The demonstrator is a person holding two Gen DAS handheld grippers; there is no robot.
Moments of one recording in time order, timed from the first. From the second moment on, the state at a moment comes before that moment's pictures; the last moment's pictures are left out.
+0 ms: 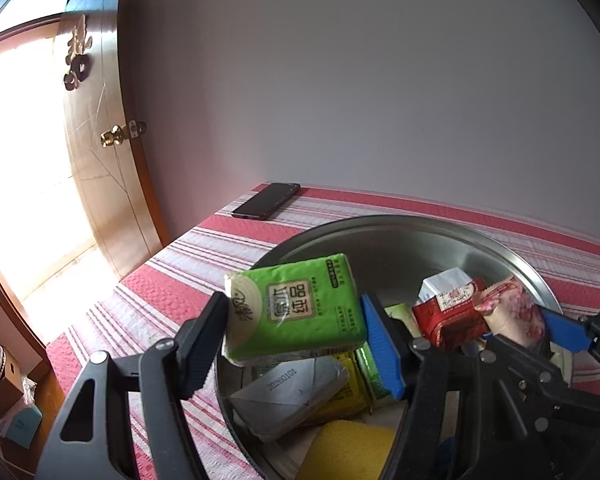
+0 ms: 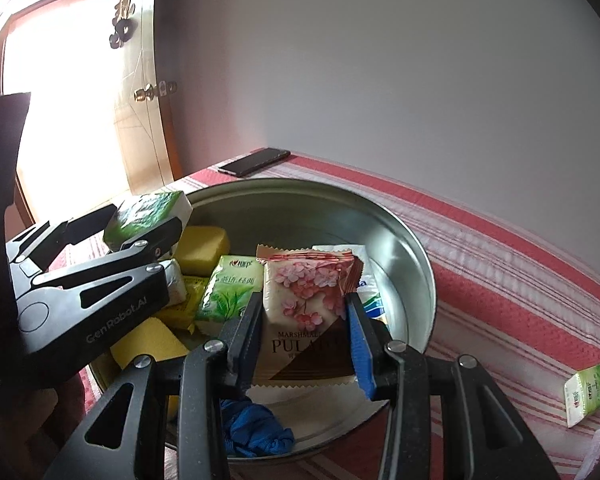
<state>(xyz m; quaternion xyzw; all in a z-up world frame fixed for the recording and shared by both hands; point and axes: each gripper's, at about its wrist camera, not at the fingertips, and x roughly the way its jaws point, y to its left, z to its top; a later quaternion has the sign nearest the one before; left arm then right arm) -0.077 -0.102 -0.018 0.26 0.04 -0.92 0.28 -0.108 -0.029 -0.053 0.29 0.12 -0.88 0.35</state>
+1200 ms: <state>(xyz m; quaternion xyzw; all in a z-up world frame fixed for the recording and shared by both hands) -0.068 -0.060 0.003 0.21 0.03 -0.94 0.26 -0.111 0.036 -0.038 0.27 0.06 -0.92 0.28</state>
